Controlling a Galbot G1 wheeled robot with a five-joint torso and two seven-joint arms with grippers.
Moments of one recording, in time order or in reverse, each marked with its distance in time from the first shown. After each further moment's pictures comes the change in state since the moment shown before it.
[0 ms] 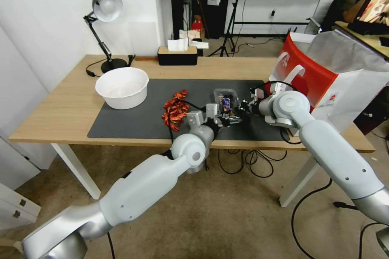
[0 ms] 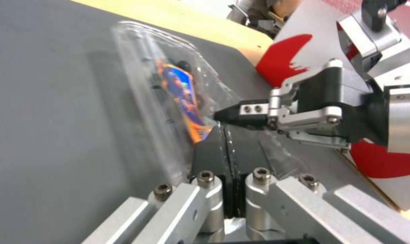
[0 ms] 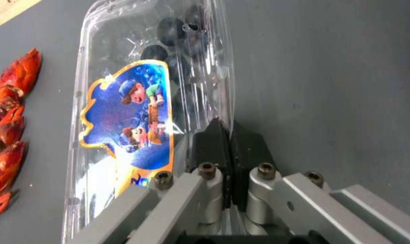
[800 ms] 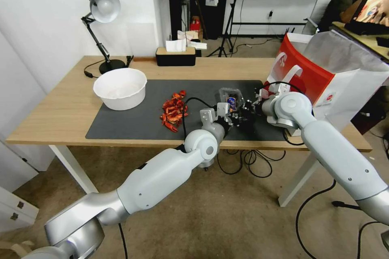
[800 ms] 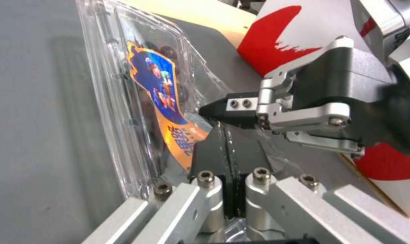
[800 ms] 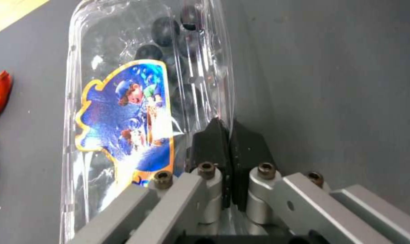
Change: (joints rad) left arm -0.112 -0.124 0.088 0.169 -0.013 0.013 -0.003; right arm -0.012 -0.029 -0.008 0.004 0.016 -0.003 0.032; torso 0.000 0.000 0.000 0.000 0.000
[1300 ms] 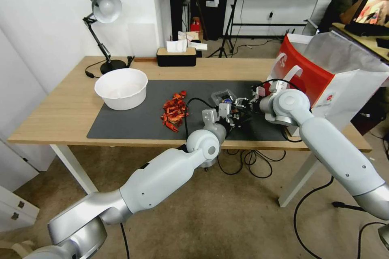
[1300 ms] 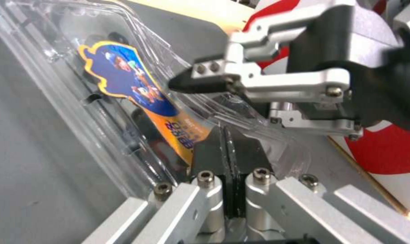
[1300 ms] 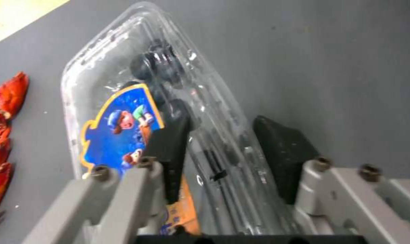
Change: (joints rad) left arm -0.008 -0.018 0.005 0.024 -0.001 0.014 0.001; right arm 0.024 0.002 -0.019 -0.018 0.002 0.001 -0.015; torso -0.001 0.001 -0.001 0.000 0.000
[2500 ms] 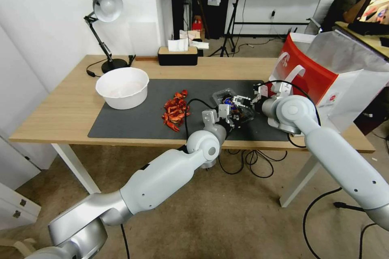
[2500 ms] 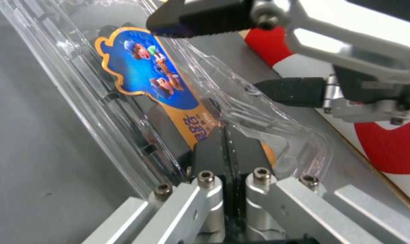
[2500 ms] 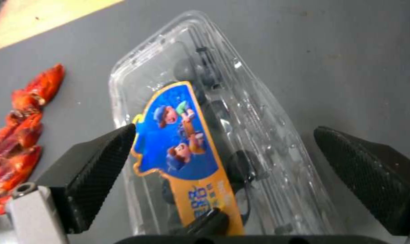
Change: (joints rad) left arm 0.005 -0.010 -0.003 0.010 0.003 0.014 -0.008; right arm -0.028 -0.031 0.007 0.091 -0.122 0.069 -0.092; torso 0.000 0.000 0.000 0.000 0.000
